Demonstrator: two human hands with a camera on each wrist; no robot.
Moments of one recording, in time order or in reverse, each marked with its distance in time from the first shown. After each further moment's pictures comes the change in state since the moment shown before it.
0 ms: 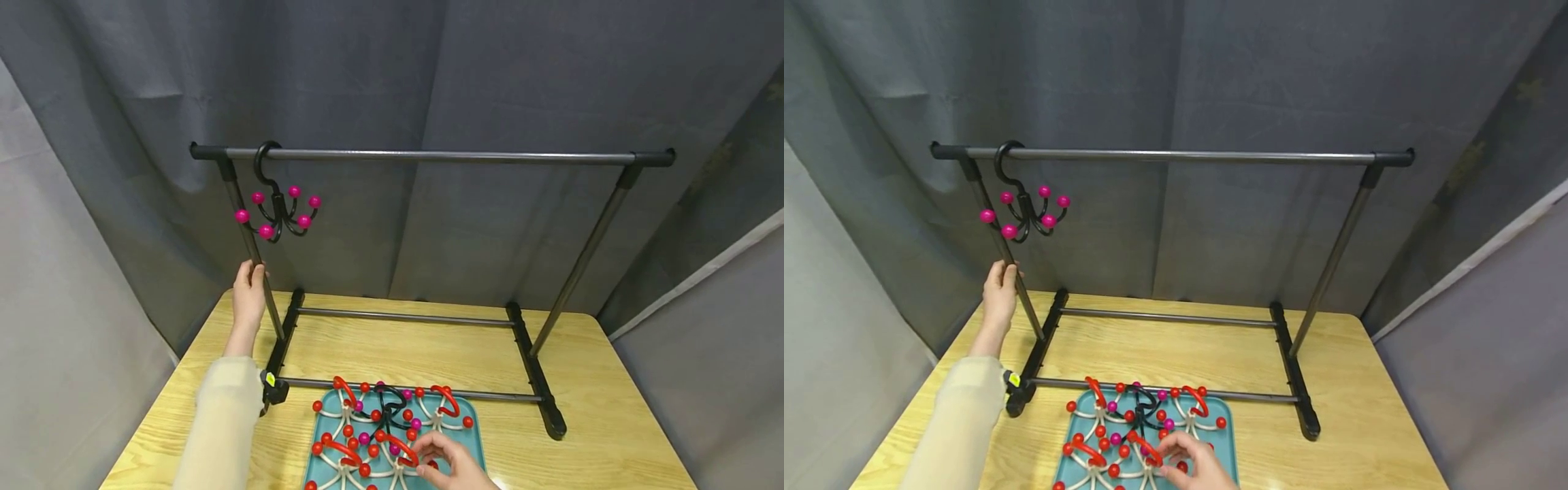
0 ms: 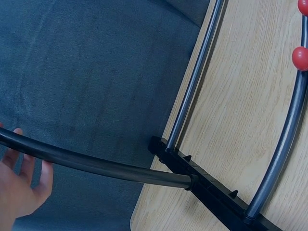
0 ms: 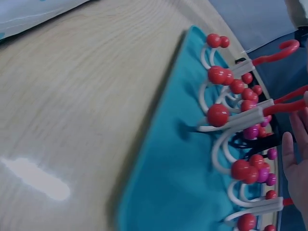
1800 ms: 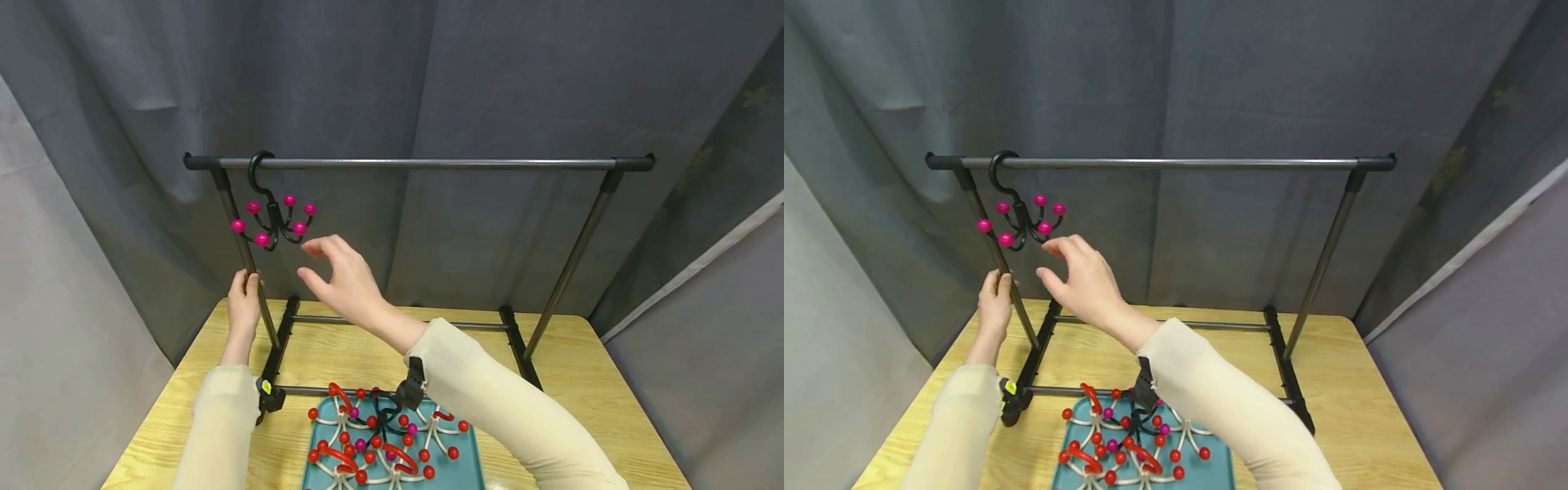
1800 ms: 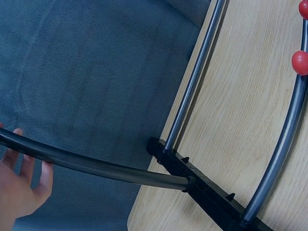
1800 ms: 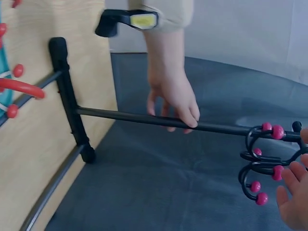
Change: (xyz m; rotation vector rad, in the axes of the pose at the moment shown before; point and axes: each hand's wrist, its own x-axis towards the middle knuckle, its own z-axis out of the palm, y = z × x) left_hand 0.005 -0.008 0.001 -0.036 0.032 -0.003; right_hand 0.211 -0.226 0.008 -0.703 0.404 -0.586
